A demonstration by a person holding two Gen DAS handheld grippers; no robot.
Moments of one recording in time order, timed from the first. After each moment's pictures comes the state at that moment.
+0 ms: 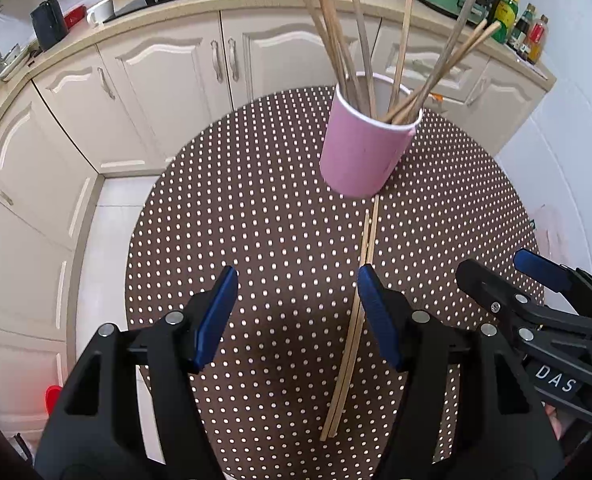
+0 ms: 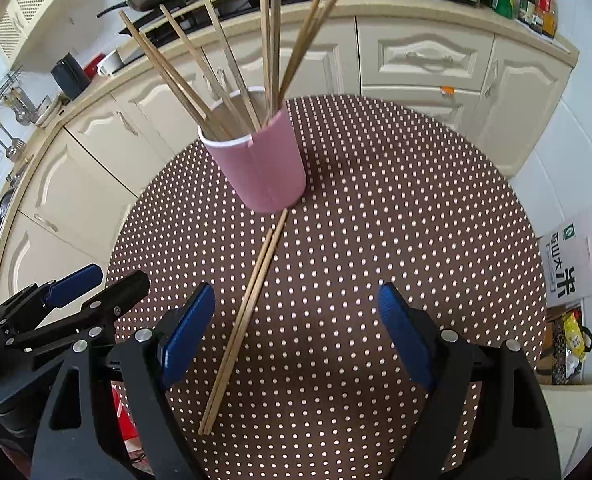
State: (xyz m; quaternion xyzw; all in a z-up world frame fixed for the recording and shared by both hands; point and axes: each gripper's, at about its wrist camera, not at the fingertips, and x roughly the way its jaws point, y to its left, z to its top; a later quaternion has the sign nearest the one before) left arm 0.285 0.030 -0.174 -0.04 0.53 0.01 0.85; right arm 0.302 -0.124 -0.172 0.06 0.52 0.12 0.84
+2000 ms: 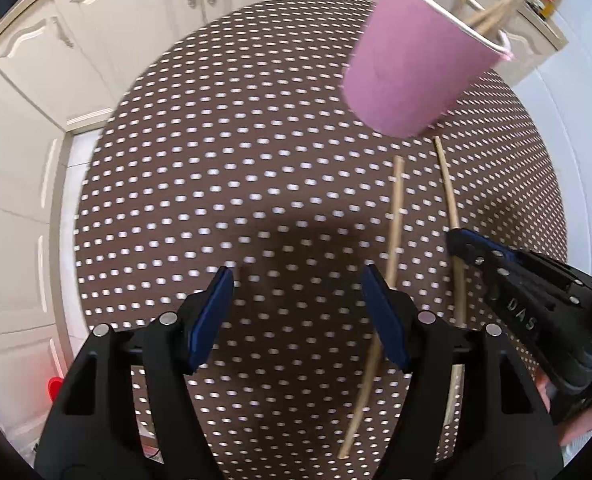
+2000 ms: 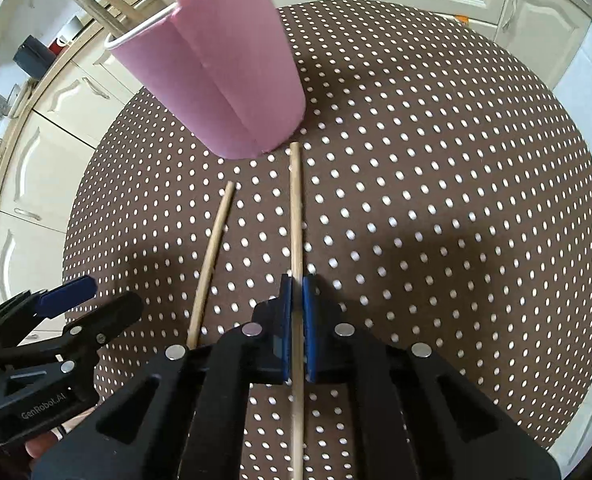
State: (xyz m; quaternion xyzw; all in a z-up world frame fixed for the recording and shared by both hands) left arm 0.346 0.051 -0.251 -0.04 0.63 -0.04 0.77; right arm 0.376 -0.087 -0.272 0.08 0.61 0.10 0.78
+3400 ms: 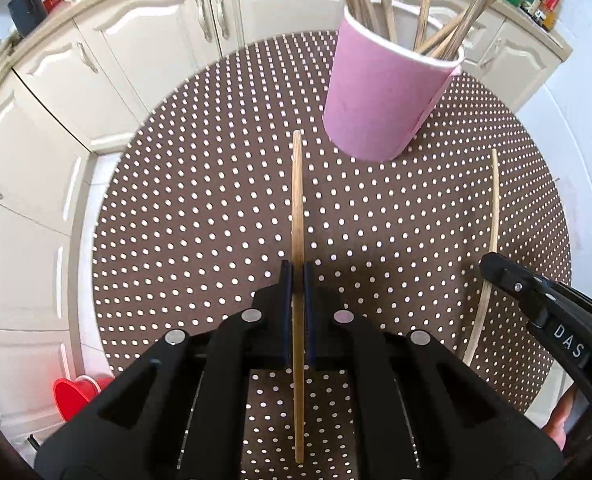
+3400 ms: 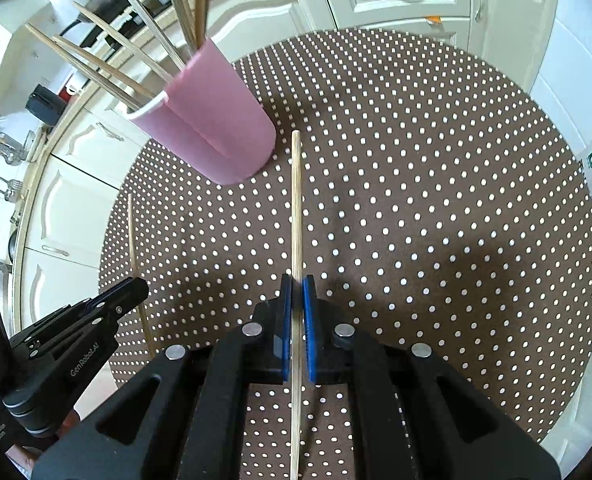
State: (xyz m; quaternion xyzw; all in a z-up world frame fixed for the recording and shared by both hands) left arm 0.317 0.027 -0.224 -0.02 0.58 0.01 0.81; right arm 0.314 -0.168 -0.197 0.16 0.56 0.10 0.80
